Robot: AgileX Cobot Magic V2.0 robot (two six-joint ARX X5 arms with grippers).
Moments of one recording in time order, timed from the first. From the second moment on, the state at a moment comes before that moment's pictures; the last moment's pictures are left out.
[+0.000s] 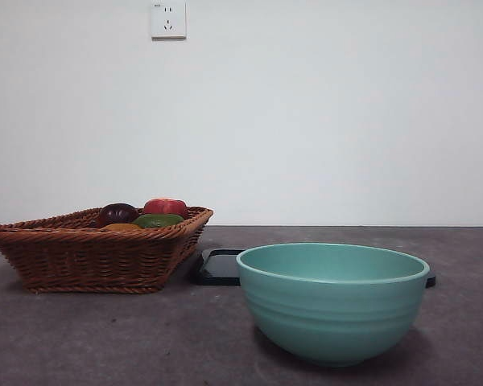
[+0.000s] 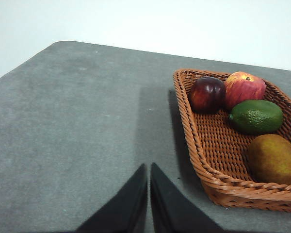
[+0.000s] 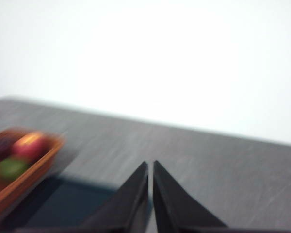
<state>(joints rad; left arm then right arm) 0.00 0.00 0.03 -0.18 0.02 -0.12 0.22 0.29 0.58 -0.28 0.00 -0.01</state>
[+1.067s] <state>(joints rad) 0.00 0.00 0.03 -0.18 0.02 -0.12 -0.02 0.01 0.02 -0.17 -0.03 0.00</state>
